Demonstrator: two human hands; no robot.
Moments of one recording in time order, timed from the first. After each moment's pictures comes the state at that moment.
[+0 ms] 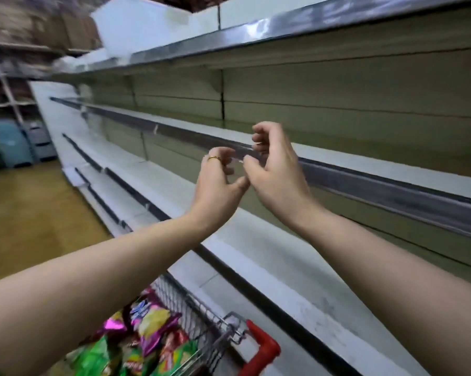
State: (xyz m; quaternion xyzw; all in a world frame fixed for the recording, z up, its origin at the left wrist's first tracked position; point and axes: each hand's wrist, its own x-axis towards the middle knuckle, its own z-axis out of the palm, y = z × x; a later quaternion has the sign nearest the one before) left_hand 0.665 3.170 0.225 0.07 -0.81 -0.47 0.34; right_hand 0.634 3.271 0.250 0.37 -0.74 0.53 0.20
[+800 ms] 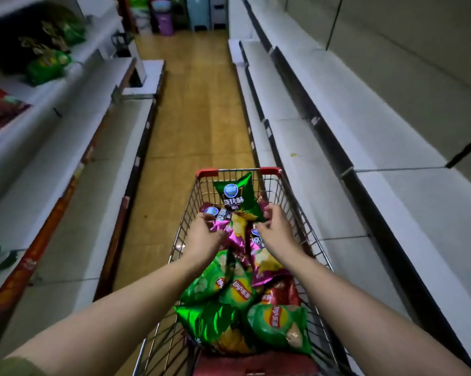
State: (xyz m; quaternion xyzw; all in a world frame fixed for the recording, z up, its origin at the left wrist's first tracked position) left_hand 0.775 2.851 -0.061 0.60 -0.61 -0.47 0.20; right_hand 0.622 2.893 -0.094 0.42 -0.79 0.34 -0.29
